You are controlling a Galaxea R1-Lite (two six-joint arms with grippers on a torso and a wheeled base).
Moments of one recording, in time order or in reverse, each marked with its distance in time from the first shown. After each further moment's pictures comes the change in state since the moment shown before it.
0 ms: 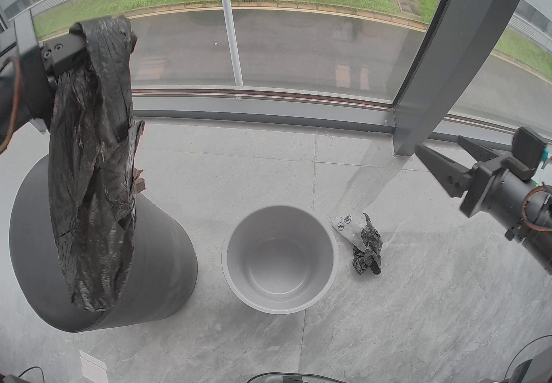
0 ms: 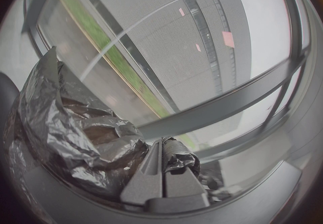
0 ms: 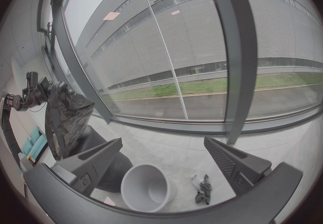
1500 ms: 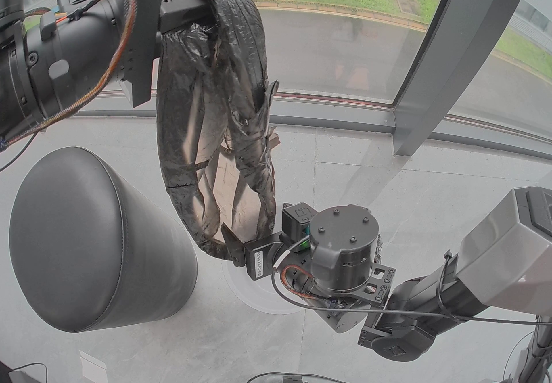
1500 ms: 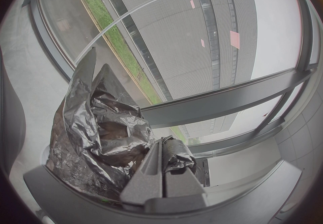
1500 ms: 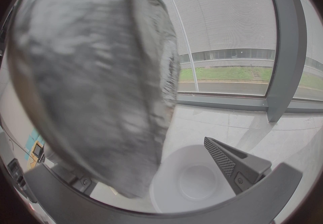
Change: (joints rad) left arm -0.321 0.207 -0.235 0.084 0.227 -0.066; right arm 0.344 0.804 -0.388 -0.264 -0.208 0.009
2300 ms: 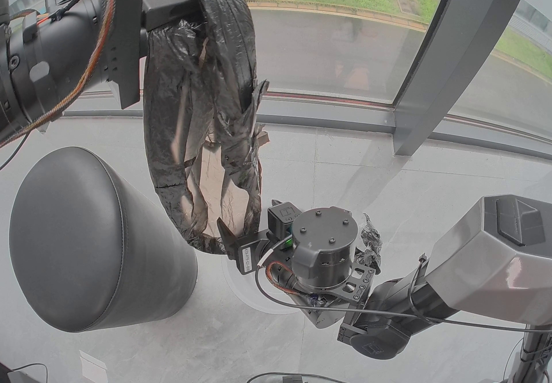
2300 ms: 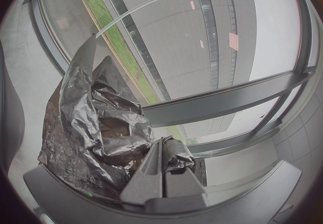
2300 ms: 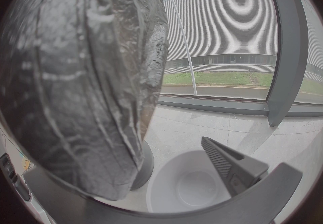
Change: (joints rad) left arm -0.009 -0.033 0.019 0.001 0.000 -0.017; right arm -0.010 0.089 -0.086 -0.042 -0.015 -0.047
